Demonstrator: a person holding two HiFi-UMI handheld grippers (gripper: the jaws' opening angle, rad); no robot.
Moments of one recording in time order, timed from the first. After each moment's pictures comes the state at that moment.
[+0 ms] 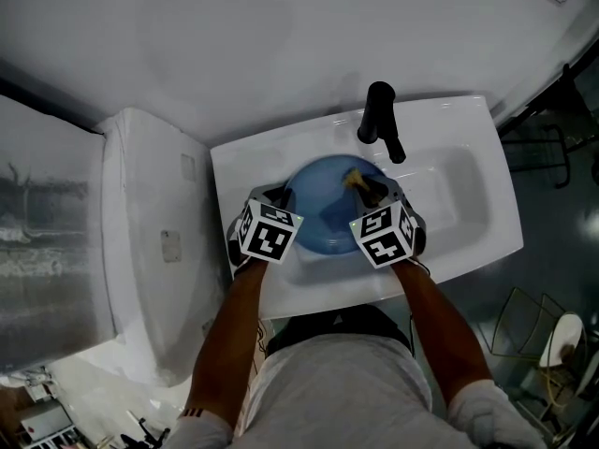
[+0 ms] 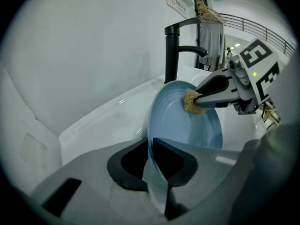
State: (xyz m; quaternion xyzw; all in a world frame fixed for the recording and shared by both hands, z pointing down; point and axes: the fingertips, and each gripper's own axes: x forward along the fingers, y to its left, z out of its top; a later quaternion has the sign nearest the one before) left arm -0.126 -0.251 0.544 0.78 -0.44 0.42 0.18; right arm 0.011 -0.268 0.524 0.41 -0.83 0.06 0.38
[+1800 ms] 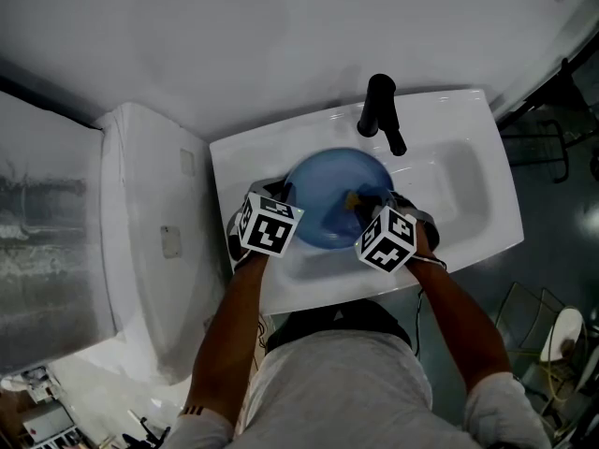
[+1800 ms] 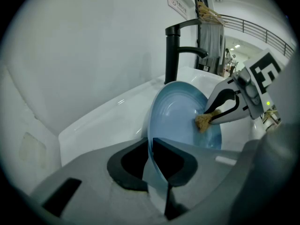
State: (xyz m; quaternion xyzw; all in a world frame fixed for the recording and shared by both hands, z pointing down) left arm -0.125 -0.252 0.543 0.78 -0.43 0.41 0.18; right arm 0.005 -0.212 0.560 0.22 -0.83 0.00 0.51
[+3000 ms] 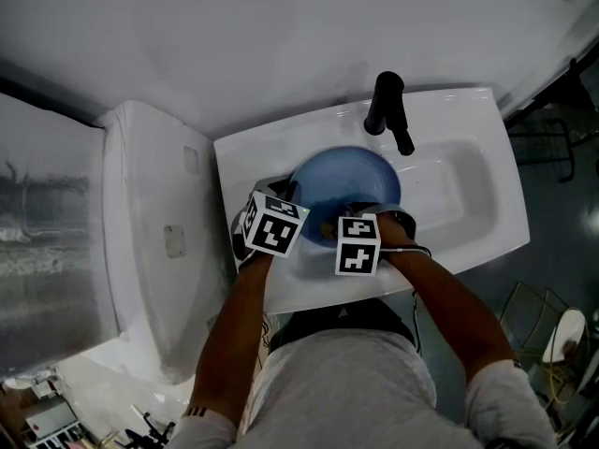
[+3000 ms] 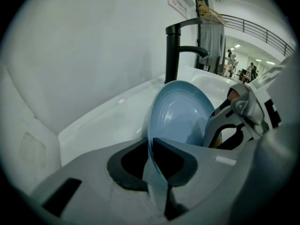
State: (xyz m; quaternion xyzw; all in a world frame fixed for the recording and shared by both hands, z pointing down) left arm -0.126 -0.251 0.545 0.78 -0.43 0.41 0.19; right arm -0.065 -0.149 0.593 -0.03 -0.82 -0.05 0.56
